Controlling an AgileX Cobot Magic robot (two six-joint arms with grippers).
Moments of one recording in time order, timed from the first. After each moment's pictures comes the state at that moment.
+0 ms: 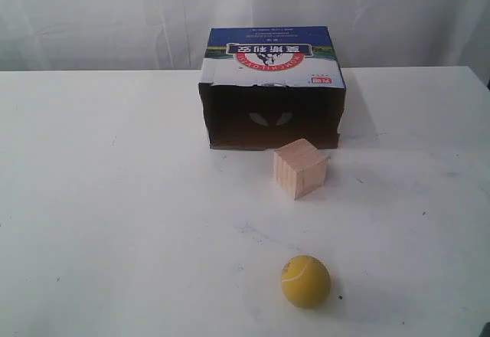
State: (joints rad) left arm -0.29 0.01 0.02 0.06 0.51 0.04; right arm 0.26 0.13 -0.01 -0.04 0.12 0.06
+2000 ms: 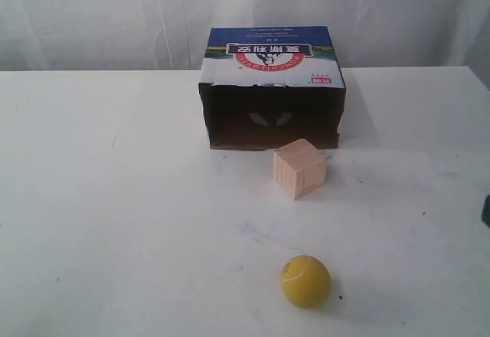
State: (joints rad) left arm -0.29 0.01 0.02 0.06 0.51 0.04; right arm 0.26 0.33 -0.43 0.36 0.60 -0.13
